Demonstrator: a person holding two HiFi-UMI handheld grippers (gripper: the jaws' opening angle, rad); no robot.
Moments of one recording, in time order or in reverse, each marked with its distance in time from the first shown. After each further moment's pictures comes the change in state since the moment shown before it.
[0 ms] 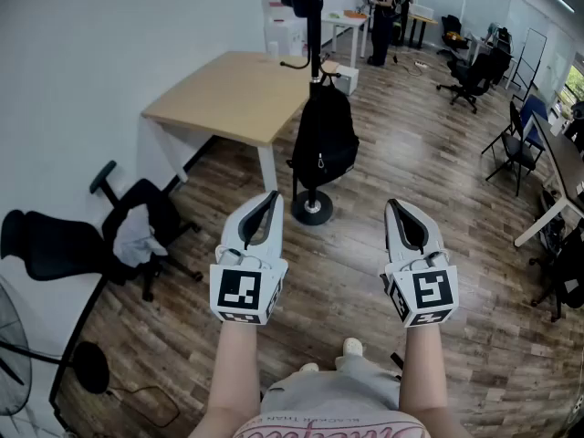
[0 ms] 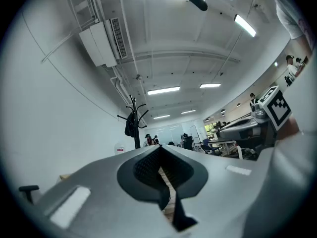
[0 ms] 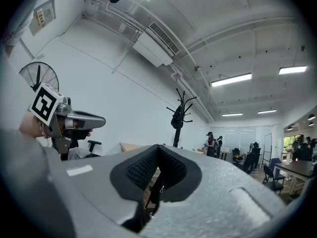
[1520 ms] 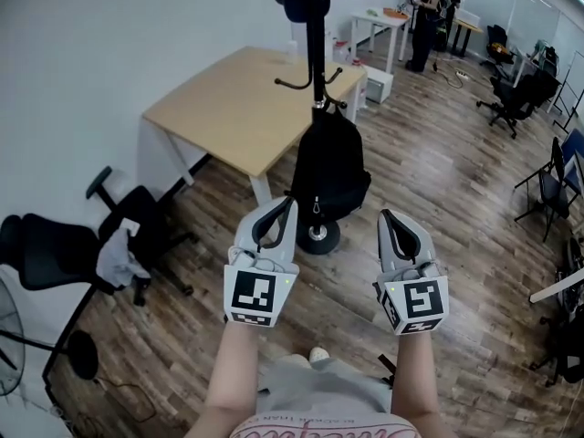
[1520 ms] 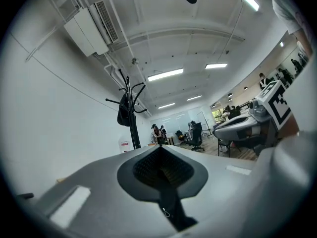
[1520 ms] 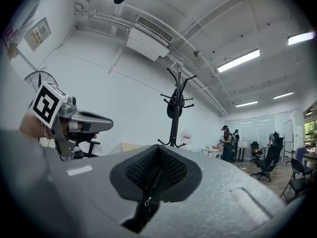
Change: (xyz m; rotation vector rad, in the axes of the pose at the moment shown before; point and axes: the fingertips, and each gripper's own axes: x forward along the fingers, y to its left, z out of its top) left arm 0.250 0.014 -0.072 0.100 0.105 0.086; right arm 0.214 -0.140 -0.081 0.067 -0.021 0.166
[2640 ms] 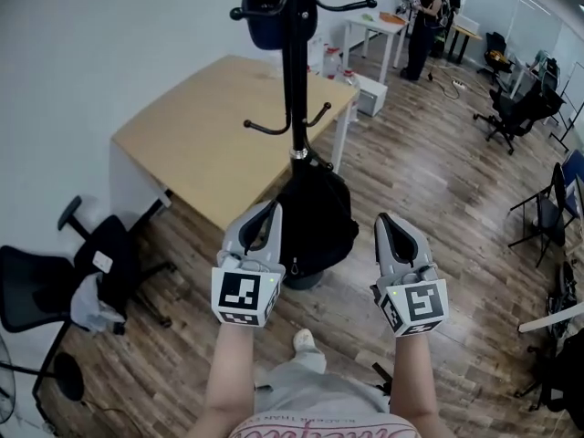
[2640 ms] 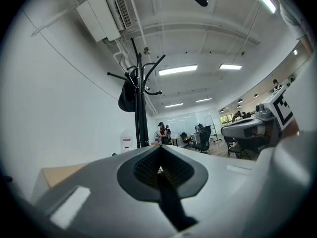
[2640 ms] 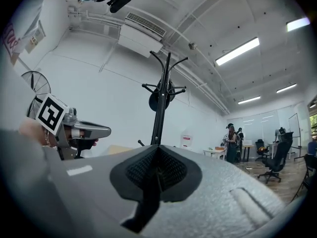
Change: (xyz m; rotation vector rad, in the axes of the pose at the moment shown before) left arm 0.194 0.076 -0.058 -0.128 0.009 0.047; right arm 0.172 -0.118 -0.028 0.034 -0.032 0.027
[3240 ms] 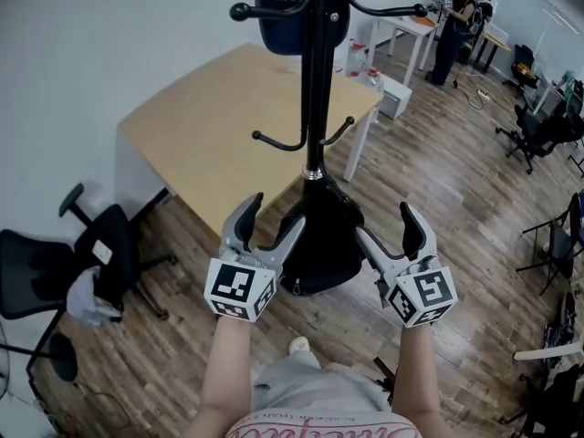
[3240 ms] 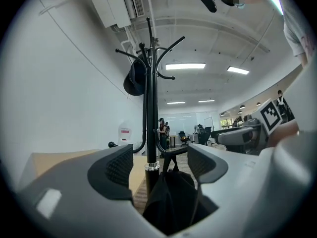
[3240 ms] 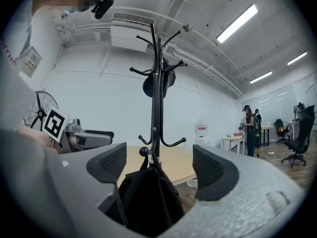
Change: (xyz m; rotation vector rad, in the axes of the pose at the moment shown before) left arm 0.071 0.033 -0.043 -0.099 0.042 -0.022; right arm 0.098 -0.034 -0.042 0.135 0.058 0.184
